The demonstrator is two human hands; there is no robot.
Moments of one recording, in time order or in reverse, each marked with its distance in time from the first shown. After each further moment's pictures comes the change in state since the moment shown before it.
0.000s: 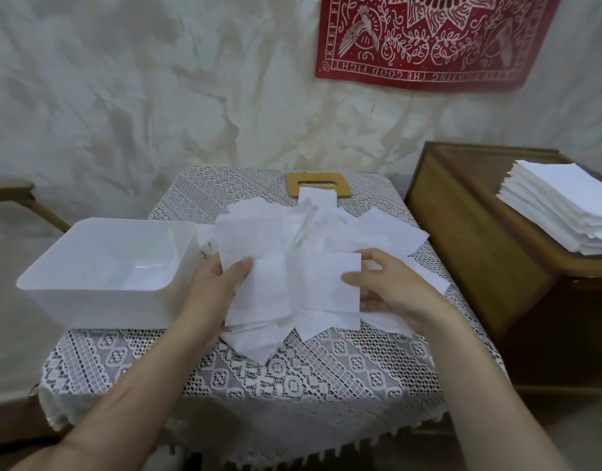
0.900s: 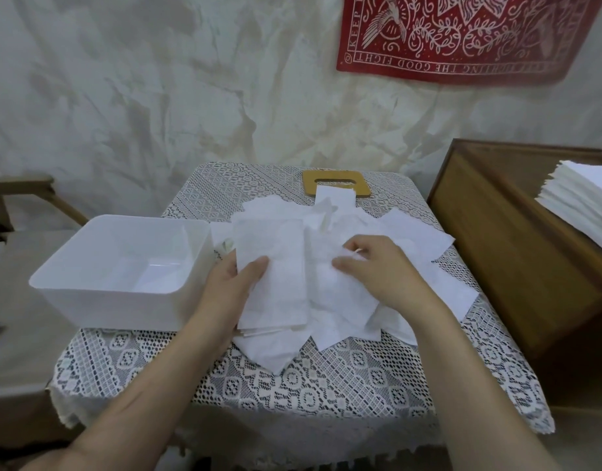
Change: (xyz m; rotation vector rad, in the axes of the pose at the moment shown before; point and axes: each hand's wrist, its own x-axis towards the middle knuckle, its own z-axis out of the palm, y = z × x) left_hand 0.006 -0.001 -0.001 -0.041 -0.021 0.028; right_hand 0.038 -0.019 0.032 -0.557 0.153 -0.258
